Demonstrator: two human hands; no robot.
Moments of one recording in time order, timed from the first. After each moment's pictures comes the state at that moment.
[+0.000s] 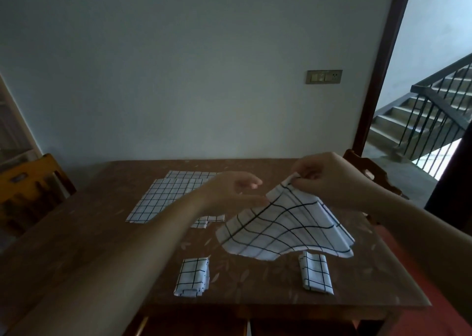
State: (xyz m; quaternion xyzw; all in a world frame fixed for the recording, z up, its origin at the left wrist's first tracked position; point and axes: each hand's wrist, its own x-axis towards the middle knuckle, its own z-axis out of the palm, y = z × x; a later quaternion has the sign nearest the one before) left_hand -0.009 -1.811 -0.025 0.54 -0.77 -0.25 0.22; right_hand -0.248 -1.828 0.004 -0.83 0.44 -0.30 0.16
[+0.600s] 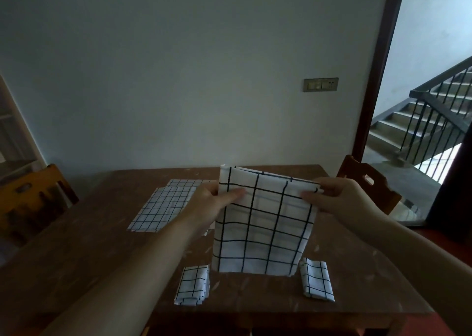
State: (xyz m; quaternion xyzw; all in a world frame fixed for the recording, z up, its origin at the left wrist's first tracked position) left_hand -0.012 -1.791 -0.040 0.49 -0.55 -0.46 0.50; right_hand -0.275 -1.812 -0.033 -0.71 0.44 -0.44 0.34
